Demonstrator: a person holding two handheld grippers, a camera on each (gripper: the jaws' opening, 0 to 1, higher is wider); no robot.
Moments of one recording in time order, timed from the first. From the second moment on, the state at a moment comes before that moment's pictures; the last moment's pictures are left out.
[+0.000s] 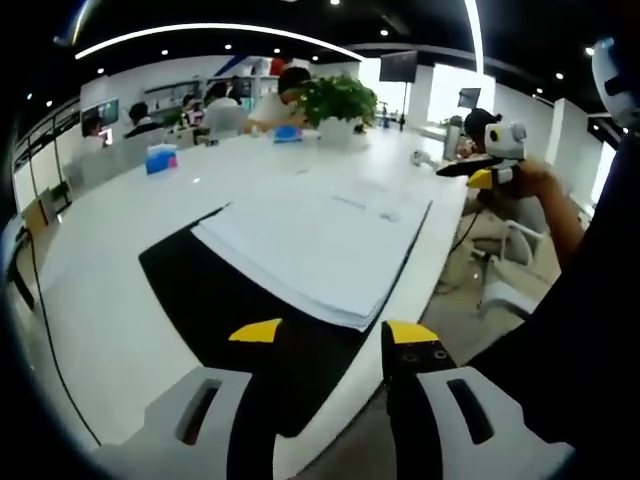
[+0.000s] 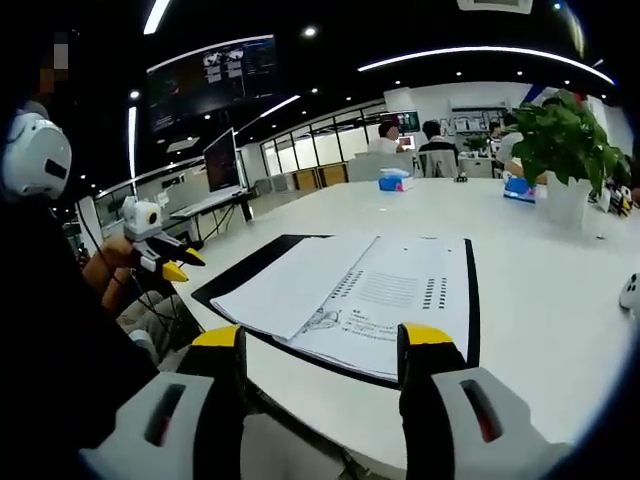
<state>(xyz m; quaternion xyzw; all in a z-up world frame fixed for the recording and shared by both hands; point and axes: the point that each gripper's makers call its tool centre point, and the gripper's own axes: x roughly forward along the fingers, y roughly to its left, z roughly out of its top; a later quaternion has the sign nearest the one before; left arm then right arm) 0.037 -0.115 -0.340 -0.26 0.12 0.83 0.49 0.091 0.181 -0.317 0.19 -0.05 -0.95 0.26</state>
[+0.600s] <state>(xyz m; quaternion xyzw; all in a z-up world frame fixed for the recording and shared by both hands) 0.018 -0.085 -0.310 -0.18 0.08 0.84 0.51 0.083 0.197 -0.313 0.18 -0.05 -0.95 0.24</state>
